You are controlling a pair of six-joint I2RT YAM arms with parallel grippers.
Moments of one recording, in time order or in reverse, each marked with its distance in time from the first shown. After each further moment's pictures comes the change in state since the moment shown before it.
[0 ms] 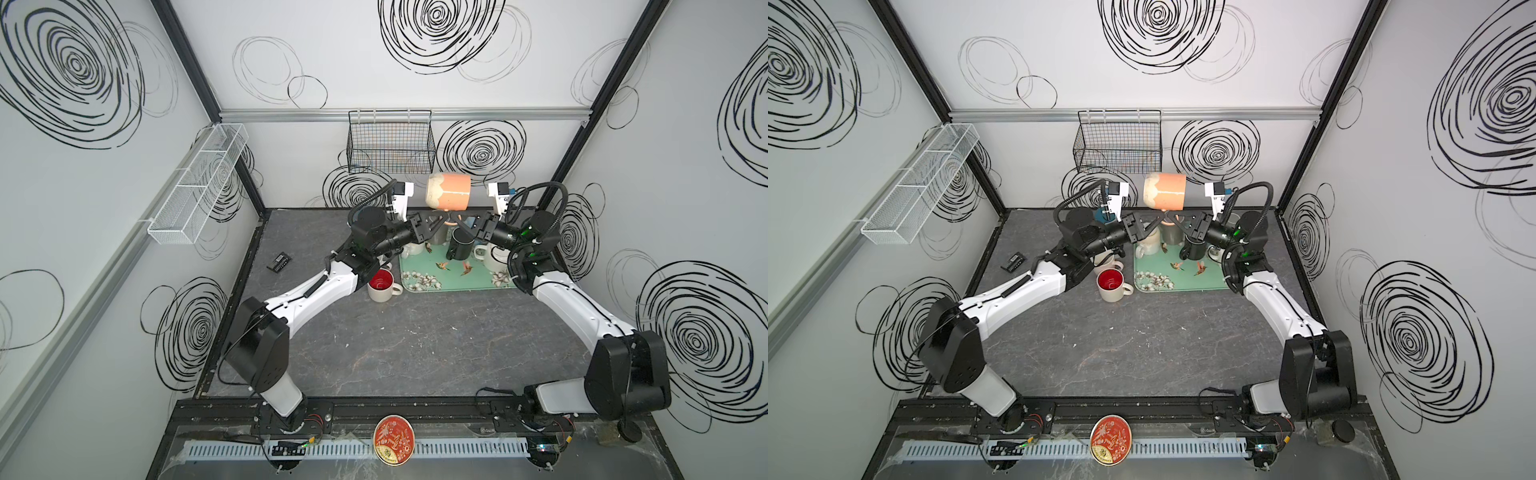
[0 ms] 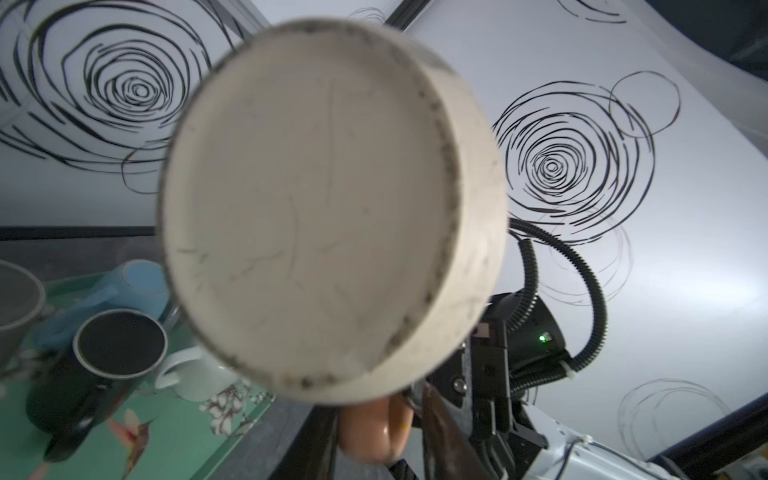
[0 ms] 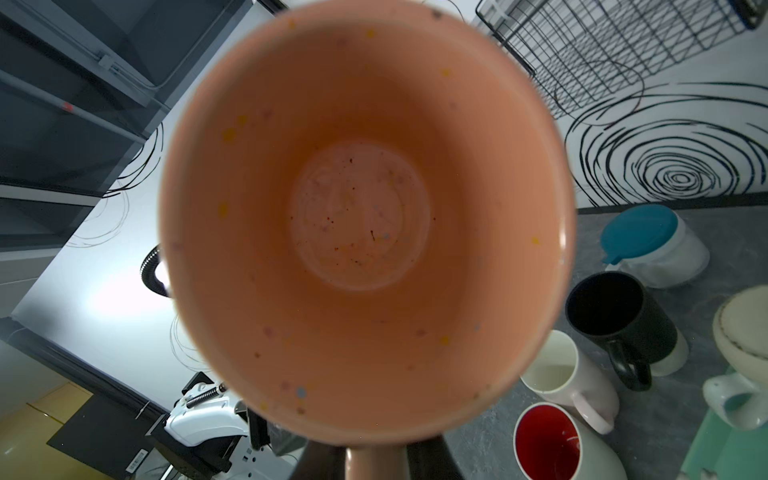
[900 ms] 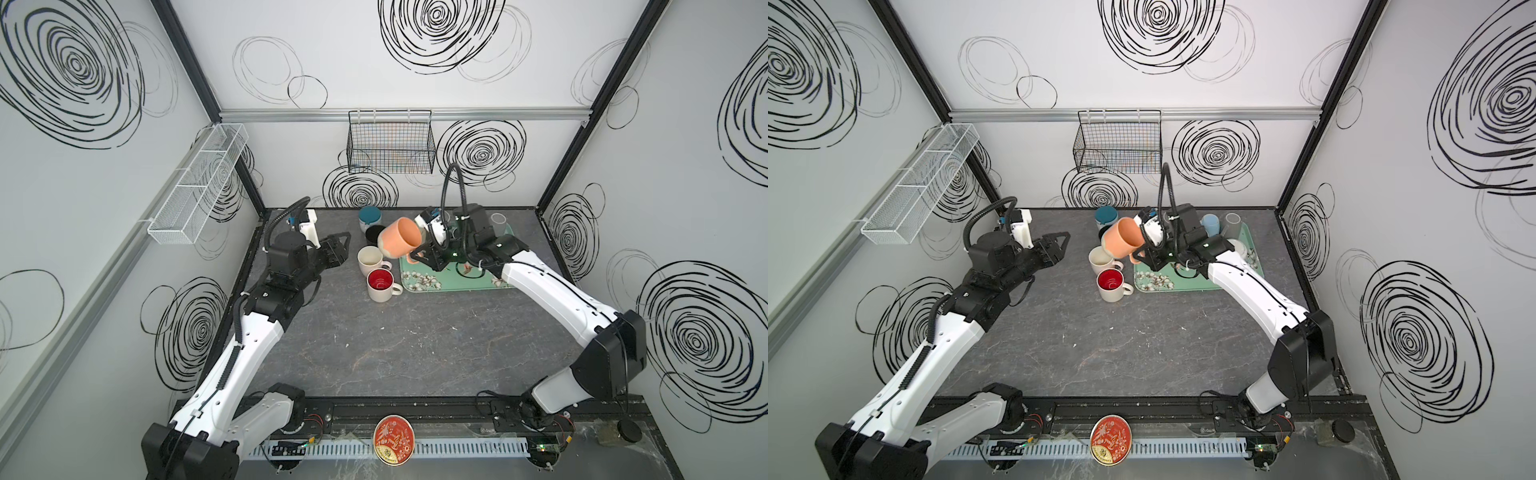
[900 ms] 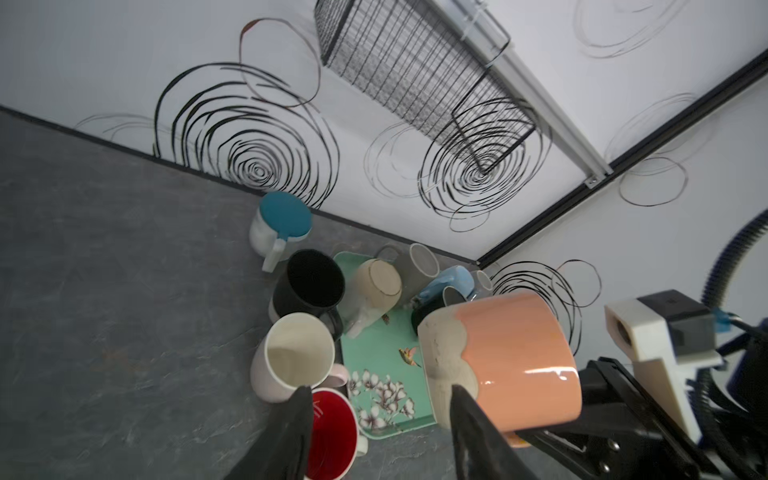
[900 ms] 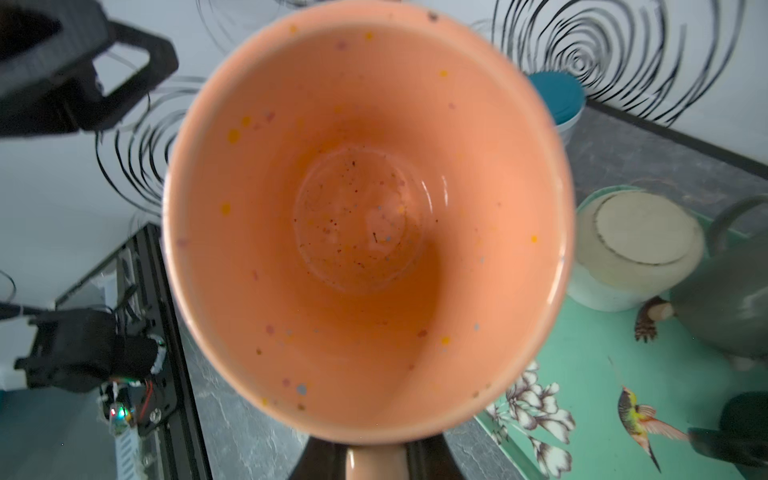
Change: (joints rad) left arm 0.377 -0.534 -0.267 -0.760 -0.356 0.257; right arm 0.441 0.176 0.421 -1.199 0.497 -1.177
